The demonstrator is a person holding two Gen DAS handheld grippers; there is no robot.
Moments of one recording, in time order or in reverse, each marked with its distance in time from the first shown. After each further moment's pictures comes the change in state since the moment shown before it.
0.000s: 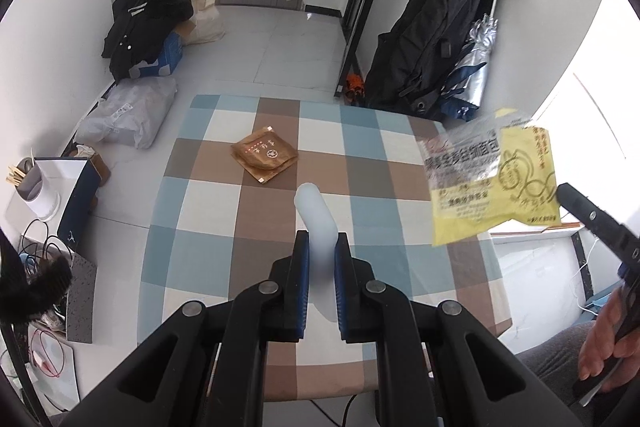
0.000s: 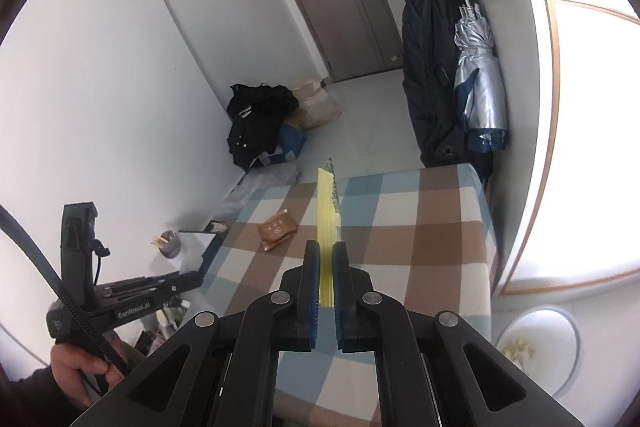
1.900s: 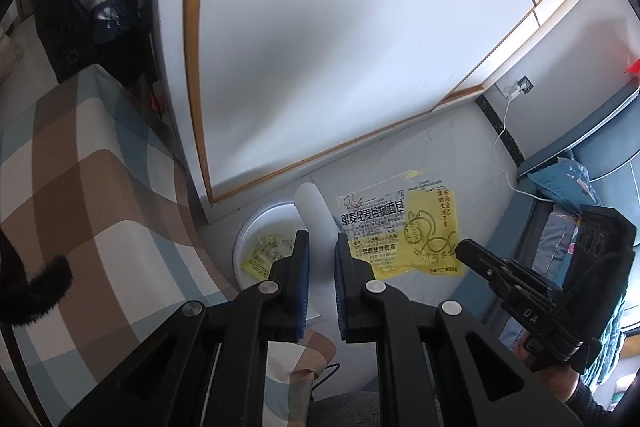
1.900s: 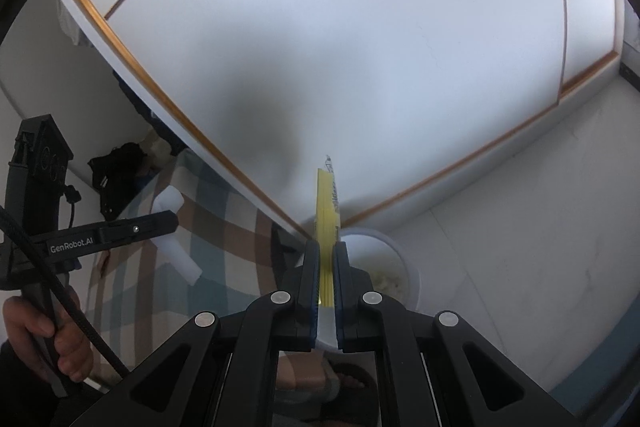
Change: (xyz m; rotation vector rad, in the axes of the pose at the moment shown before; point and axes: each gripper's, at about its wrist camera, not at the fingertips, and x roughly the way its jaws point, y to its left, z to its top) left arm 0.163 -0.311 -0.013 0.402 0.366 -0.378; right arm -0.087 -0.287 -0.113 0.487 0.012 -0.369
